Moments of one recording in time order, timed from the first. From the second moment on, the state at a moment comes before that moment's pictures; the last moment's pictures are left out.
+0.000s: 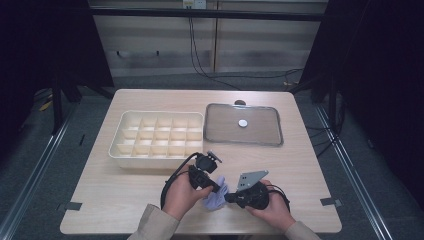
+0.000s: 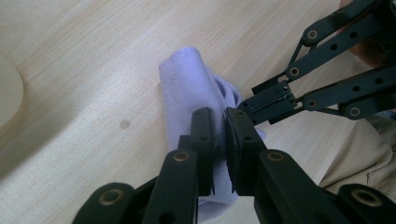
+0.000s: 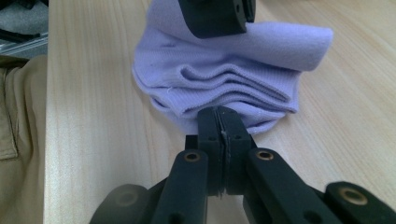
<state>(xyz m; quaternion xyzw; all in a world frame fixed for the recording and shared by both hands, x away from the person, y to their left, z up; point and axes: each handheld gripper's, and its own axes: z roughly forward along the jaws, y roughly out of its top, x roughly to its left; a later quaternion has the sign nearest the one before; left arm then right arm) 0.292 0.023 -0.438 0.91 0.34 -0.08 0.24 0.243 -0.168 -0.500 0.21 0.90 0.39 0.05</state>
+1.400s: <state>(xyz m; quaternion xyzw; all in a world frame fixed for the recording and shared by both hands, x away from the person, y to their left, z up) 0.286 0.014 -0.440 0.92 0.31 -0.07 0.24 0.242 -0.161 -0.504 0.22 0.89 0.40 0.05</state>
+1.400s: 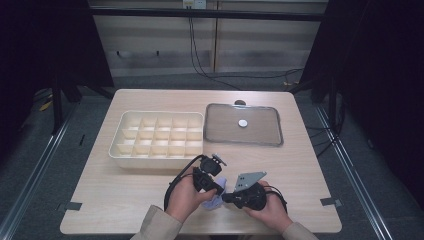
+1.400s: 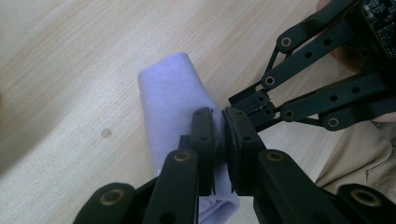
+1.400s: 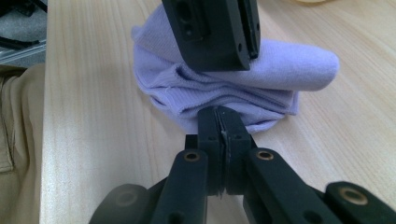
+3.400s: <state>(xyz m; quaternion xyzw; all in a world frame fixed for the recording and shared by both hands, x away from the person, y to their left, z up) 0.271 0.009 -0.462 0.92 0.29 -0.05 0.26 0.255 -0.185 -0.489 0.29 0.86 0.41 0.07</state>
